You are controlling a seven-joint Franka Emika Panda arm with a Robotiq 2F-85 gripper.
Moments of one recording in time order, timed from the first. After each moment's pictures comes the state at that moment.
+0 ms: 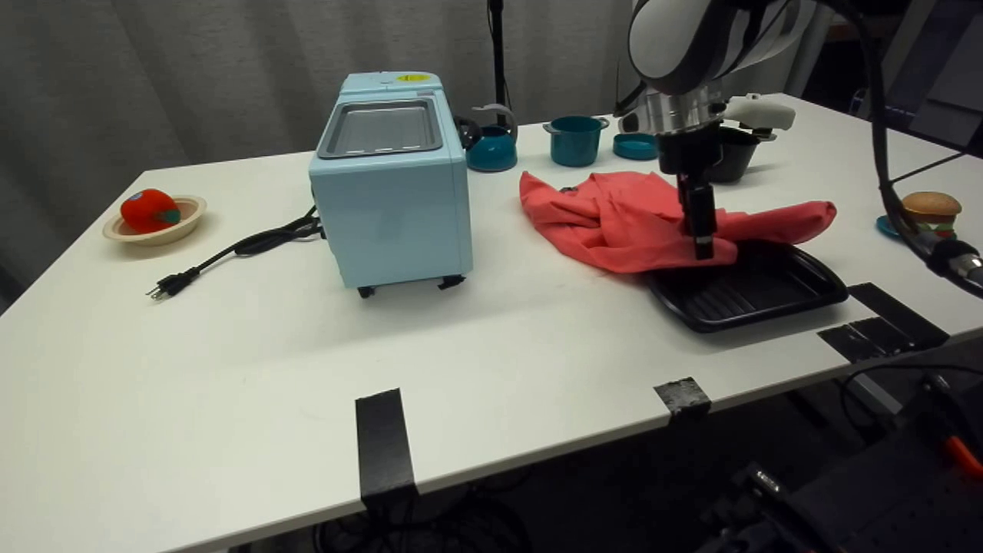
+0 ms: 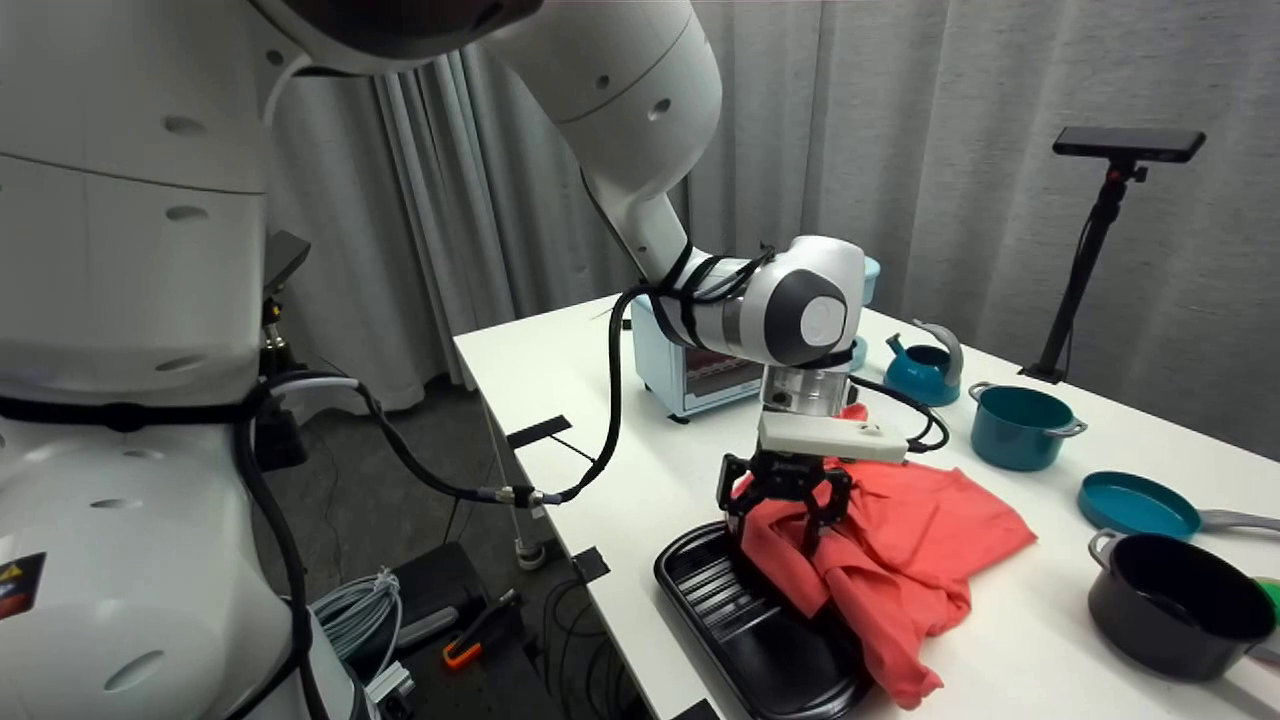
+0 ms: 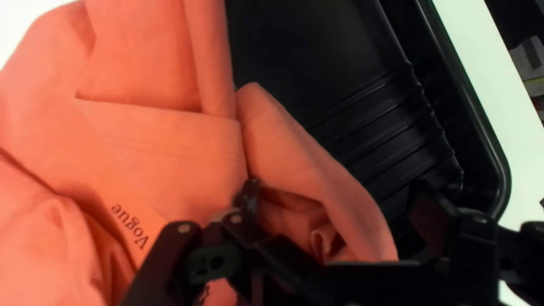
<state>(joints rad) -0.06 0.38 0.00 -2.15 -0.21 2.19 -0.84</state>
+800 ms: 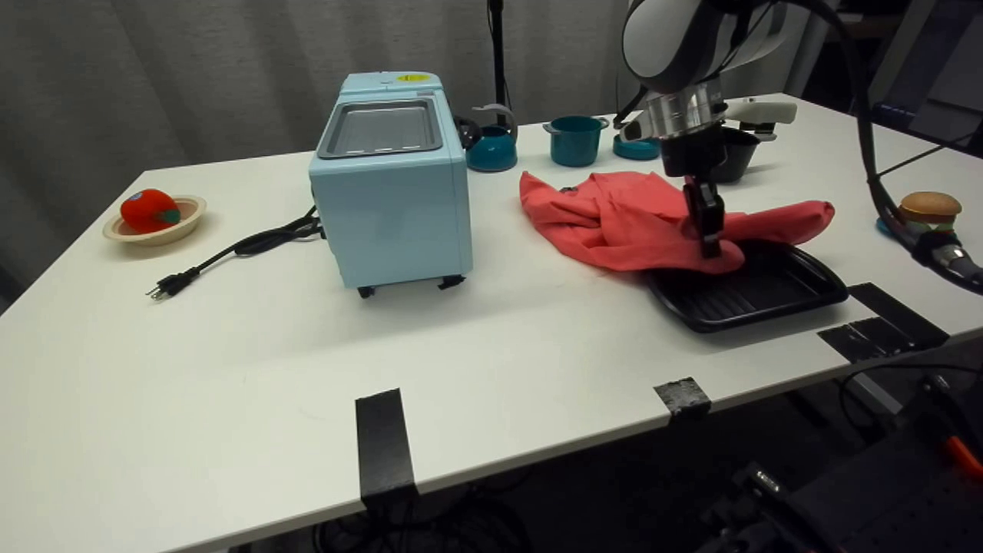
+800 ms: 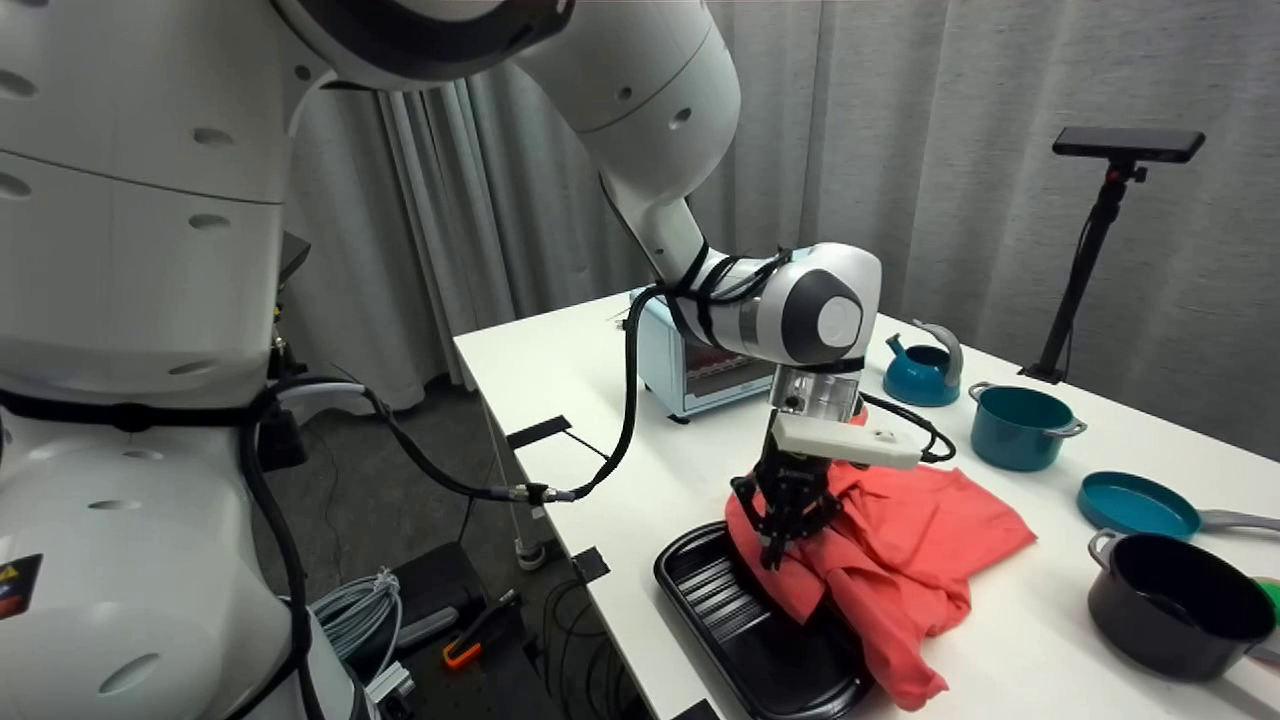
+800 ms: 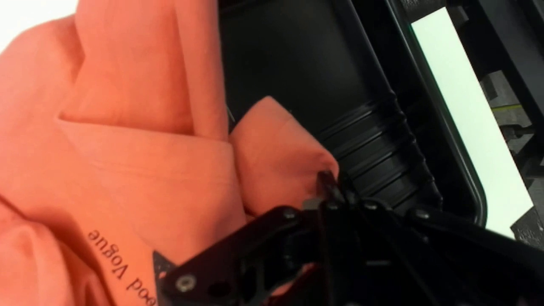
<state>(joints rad) -0.07 0.42 0.01 -2.09 -0.21 2.08 -0.91</state>
